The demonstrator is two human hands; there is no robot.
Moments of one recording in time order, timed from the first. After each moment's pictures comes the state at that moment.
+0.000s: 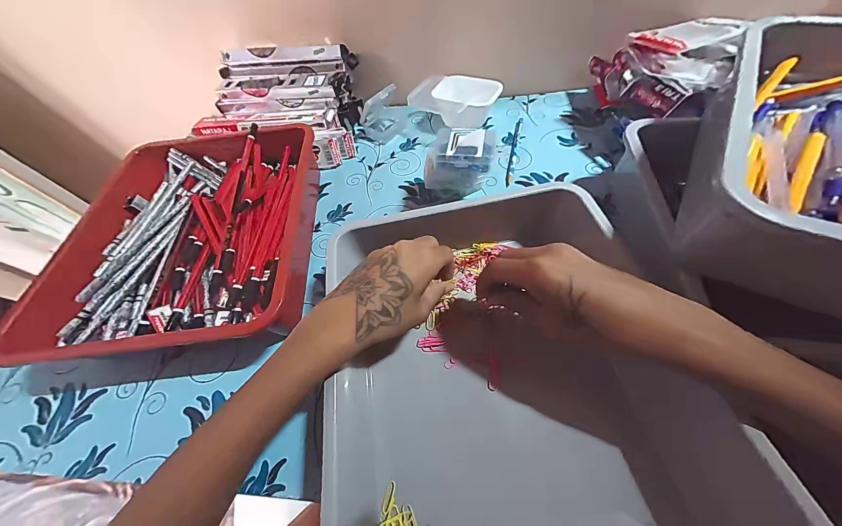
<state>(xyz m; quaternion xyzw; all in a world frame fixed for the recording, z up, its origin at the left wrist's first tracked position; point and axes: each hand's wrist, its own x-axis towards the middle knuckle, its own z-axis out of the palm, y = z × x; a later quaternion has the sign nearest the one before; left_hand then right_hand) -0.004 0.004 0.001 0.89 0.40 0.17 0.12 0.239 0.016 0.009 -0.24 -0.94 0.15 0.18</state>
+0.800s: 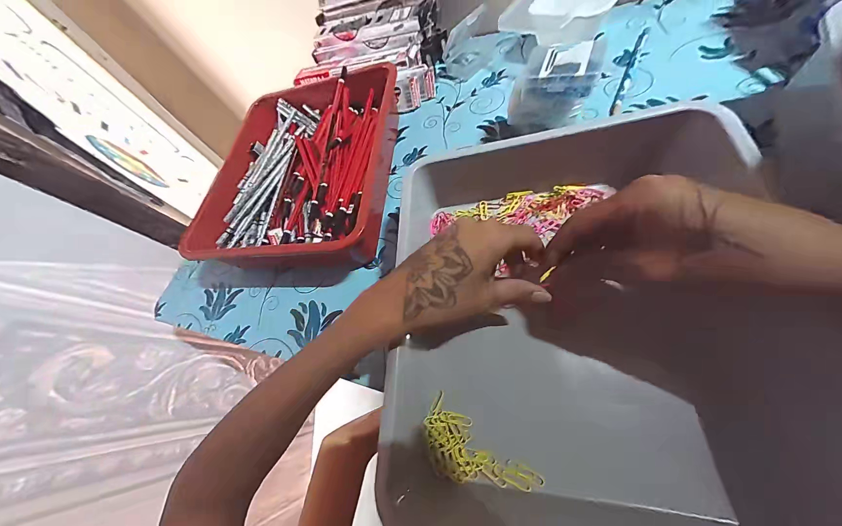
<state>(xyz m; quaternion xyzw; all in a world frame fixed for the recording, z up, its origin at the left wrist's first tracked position) 0.004 -0.050 0.014 0.87 0.39 0.20 0.21 0.239 0.017 0.014 -0.18 -0.89 0.40 0.17</state>
